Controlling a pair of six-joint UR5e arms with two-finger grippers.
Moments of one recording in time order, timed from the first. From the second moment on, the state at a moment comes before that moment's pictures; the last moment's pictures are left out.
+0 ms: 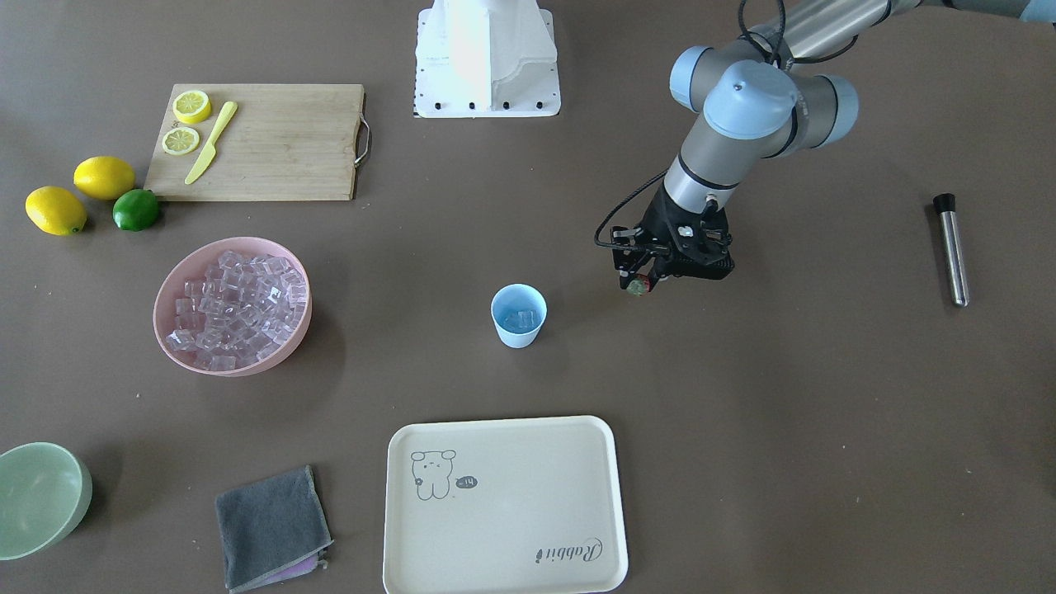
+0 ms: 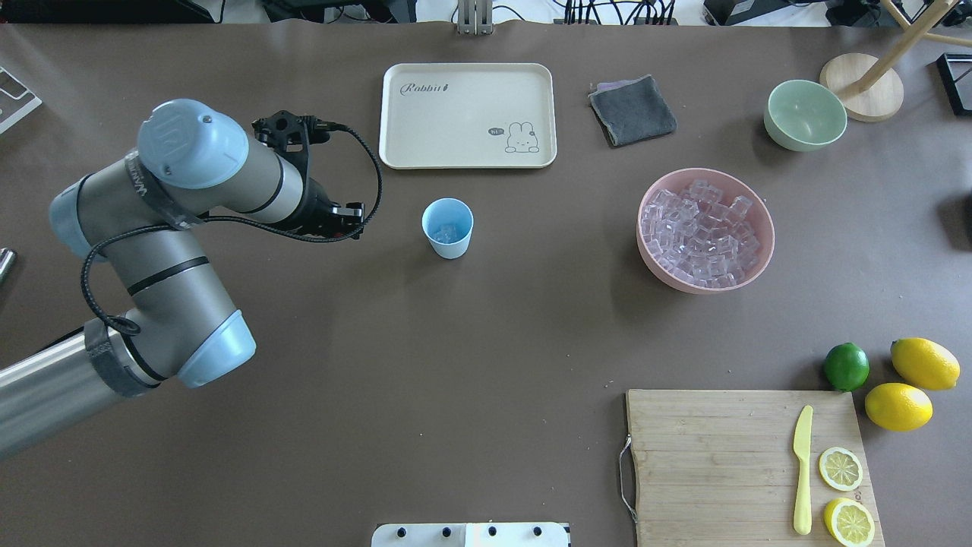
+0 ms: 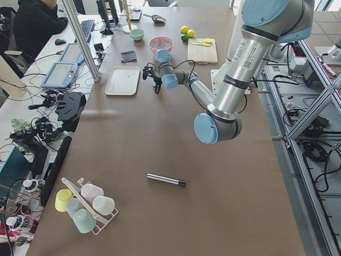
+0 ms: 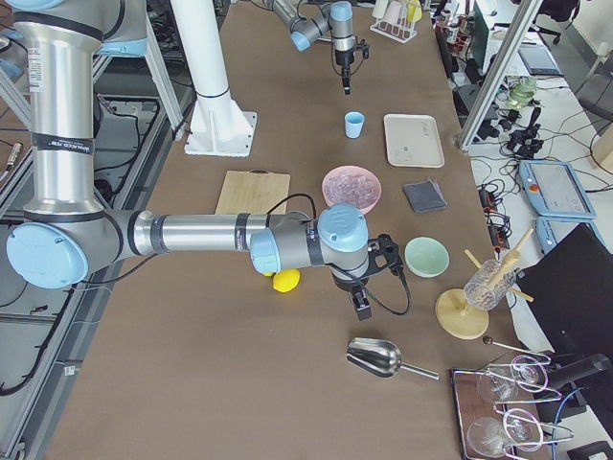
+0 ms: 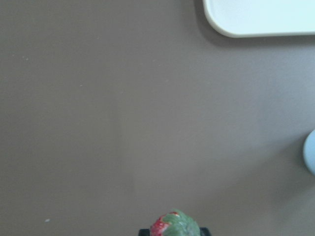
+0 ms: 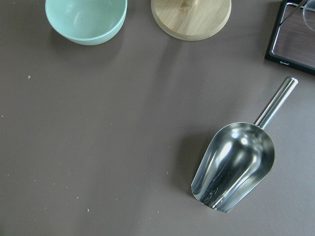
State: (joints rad) left arm -0.69 -2.12 -1.68 -1.86 -1.94 -1.14; right arm 1.61 -1.63 1.70 -1.40 2.39 -0.20
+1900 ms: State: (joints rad) left arm -0.69 -2.16 -1.65 -1.82 -1.91 -1.28; right arm 1.61 -1.63 1.70 -1.41 2.38 -0.20
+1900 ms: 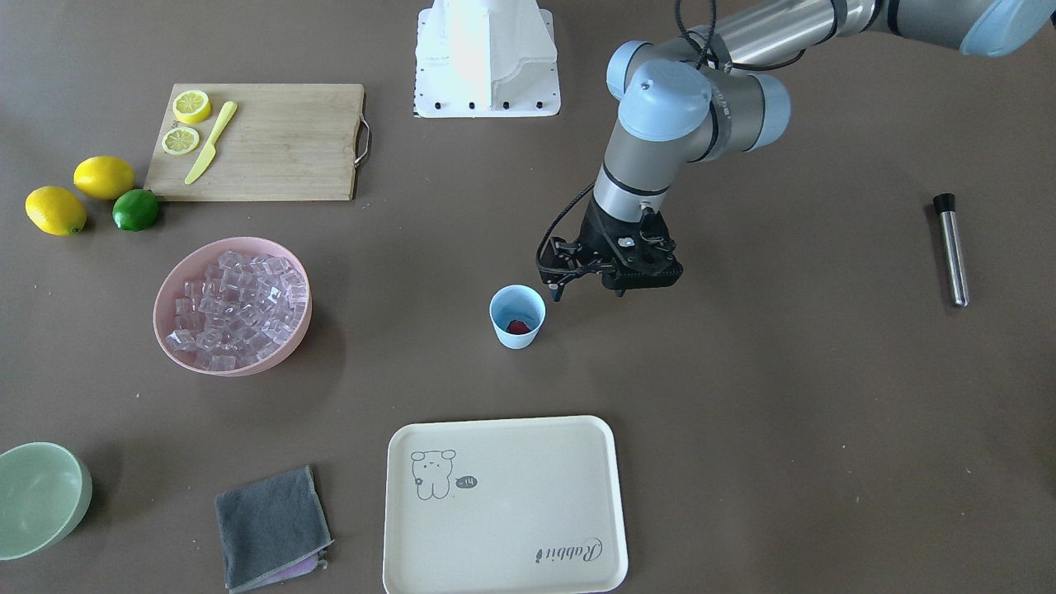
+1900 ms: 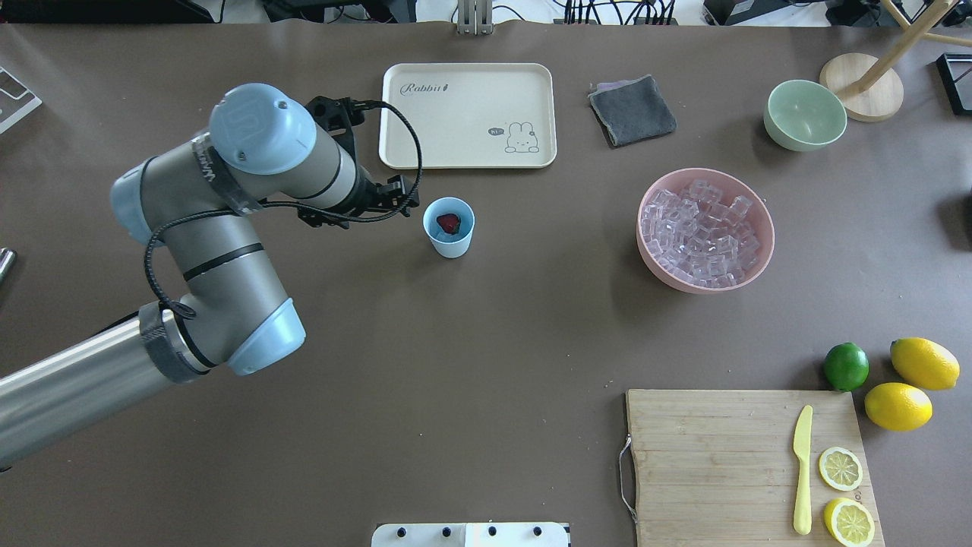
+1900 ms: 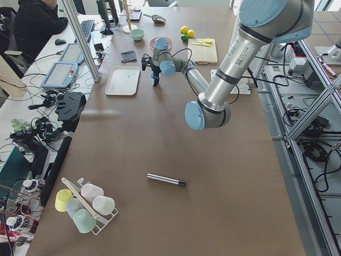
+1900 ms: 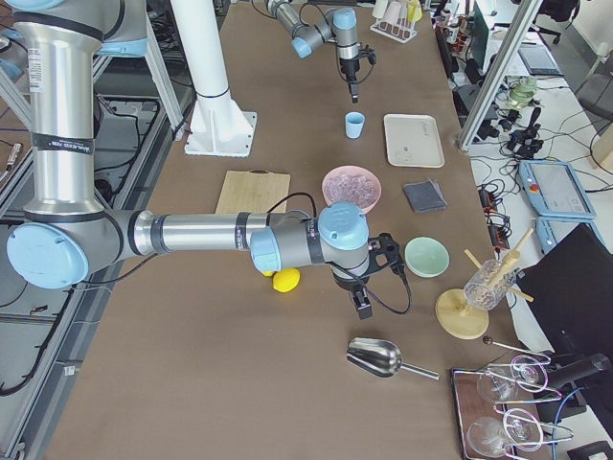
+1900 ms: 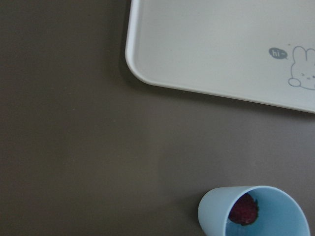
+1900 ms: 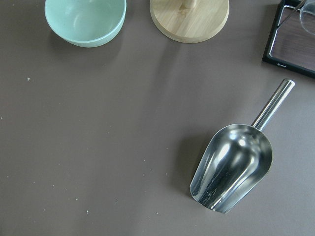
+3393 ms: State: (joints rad) left arm -1.21 -1.57 -1.32 -2.32 -2.22 -0.42; right arm 1.60 -1.63 1.73 -1.41 2.38 -0.20
